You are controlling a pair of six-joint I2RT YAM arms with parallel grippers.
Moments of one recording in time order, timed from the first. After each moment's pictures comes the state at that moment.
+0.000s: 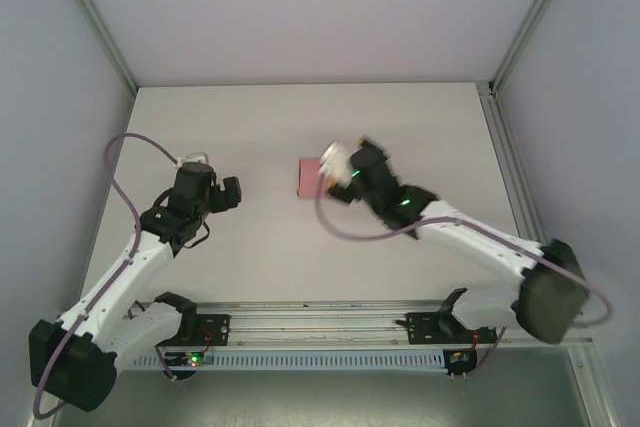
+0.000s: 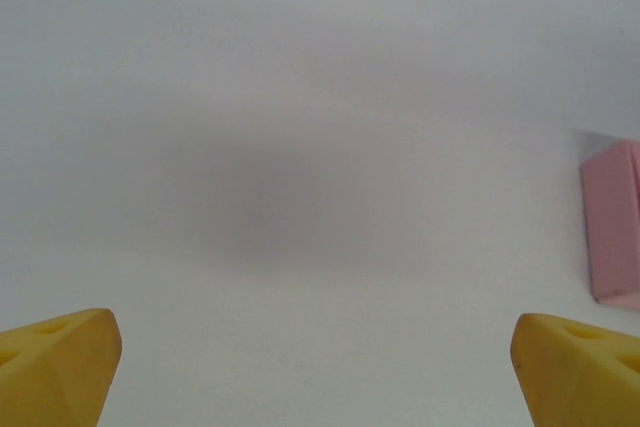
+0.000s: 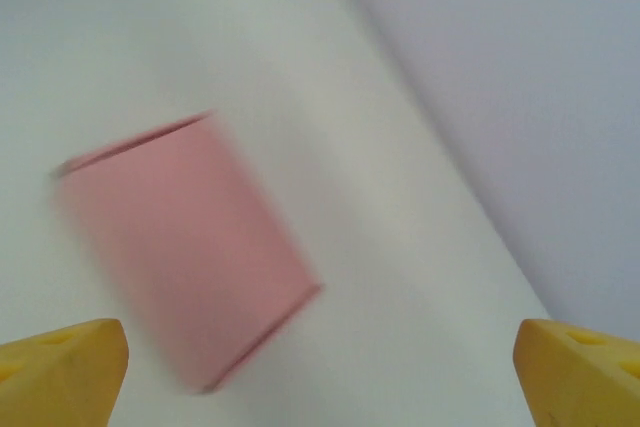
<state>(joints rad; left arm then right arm) -0.29 0.97 0.72 -0.51 -0.22 -0.42 0.68 1.25 0.92 -0.15 0.33 -0.42</state>
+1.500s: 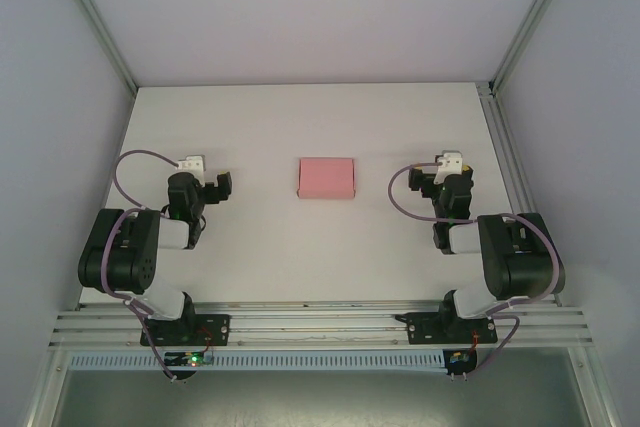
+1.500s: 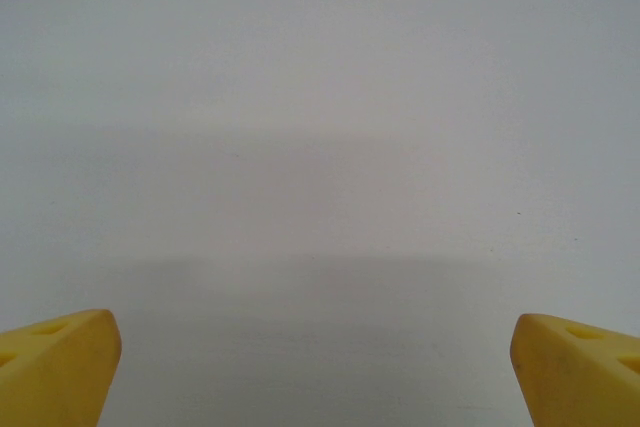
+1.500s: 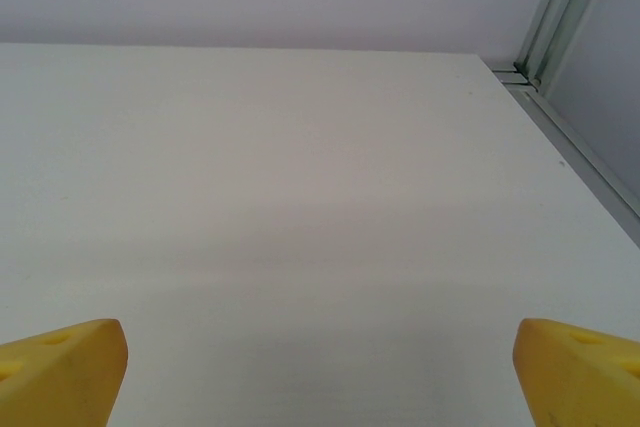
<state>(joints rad) 0.03 1.57 0.38 0.77 0.03 -0.06 0.02 1.52 0.31 0.94 0.10 0.00</state>
